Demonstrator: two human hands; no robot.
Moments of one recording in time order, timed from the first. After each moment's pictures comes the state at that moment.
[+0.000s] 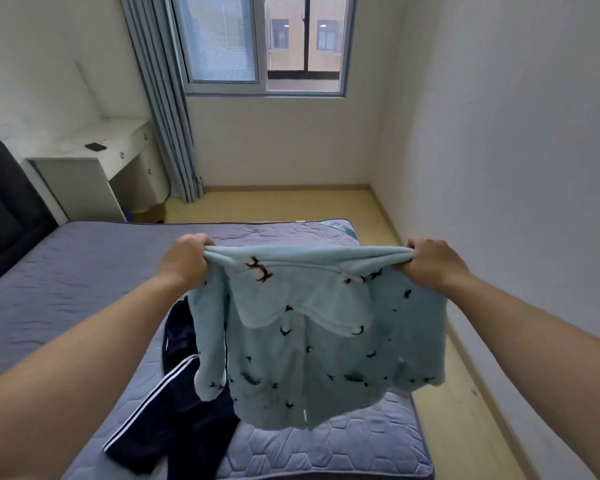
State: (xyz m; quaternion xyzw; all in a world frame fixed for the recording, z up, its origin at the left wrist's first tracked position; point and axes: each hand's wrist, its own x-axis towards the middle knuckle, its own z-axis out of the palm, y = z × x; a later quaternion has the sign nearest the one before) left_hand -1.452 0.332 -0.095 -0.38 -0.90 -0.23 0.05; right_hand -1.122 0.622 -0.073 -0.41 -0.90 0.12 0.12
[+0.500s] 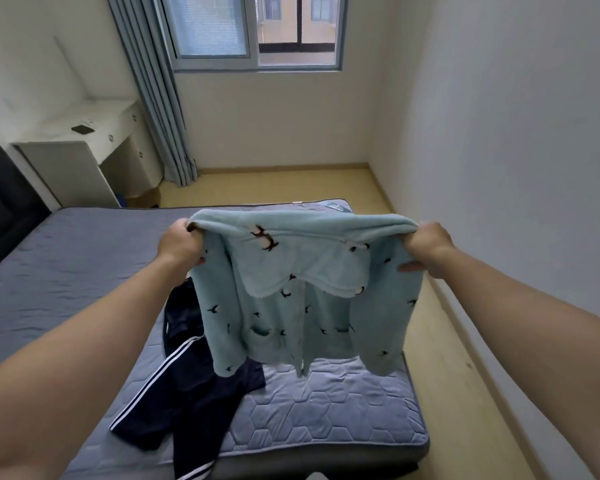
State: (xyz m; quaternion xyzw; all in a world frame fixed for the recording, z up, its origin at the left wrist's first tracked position) left_hand -1.439 0.345 -0.103 -0.17 -0.84 -0.49 -0.12; right_hand -1.134 0.628 -0.090 -0.54 -0.71 0.41 0.20
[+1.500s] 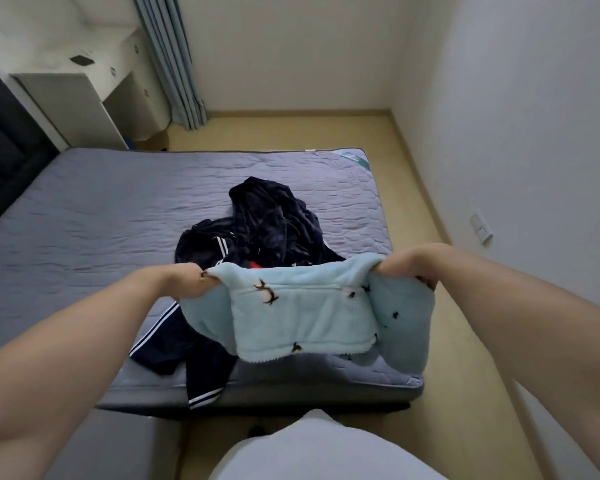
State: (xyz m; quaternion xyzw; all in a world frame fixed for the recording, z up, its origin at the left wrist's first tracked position) left_hand -1.413 0.268 -0.211 -0.27 -0.89 -0.02 -0.37; right_hand -1.129 0.586 -0.173 -0.47 -0.71 0.35 -0.38
